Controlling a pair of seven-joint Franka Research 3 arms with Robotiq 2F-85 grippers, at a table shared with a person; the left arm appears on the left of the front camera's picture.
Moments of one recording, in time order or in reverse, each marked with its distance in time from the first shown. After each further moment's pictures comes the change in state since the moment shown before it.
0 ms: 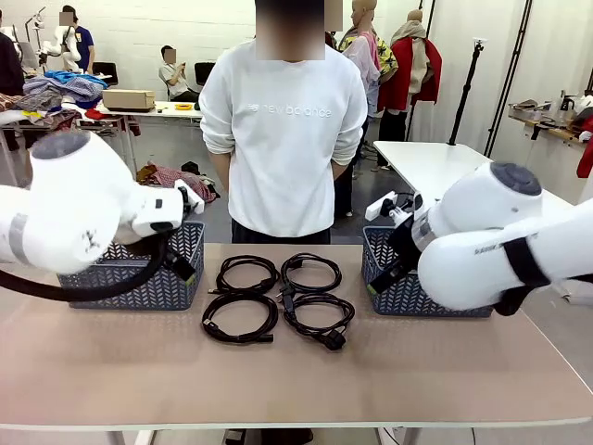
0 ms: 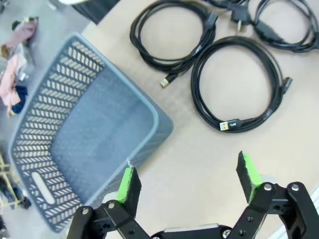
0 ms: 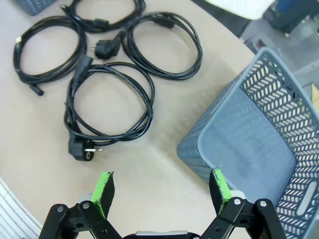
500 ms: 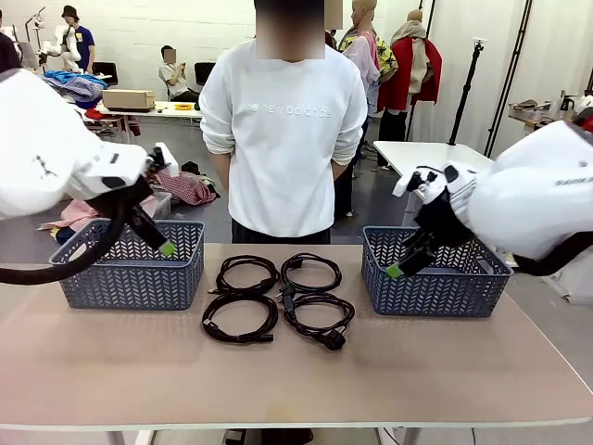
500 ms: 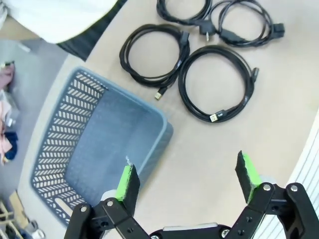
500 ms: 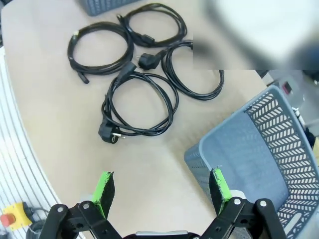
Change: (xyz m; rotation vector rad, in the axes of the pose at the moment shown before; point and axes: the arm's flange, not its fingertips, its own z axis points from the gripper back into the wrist) left arm 0.000 0.058 0.059 -0.177 -0.094 -0.187; right arm -0.007 -0.036 0.060 0.189 -0.107 0.177
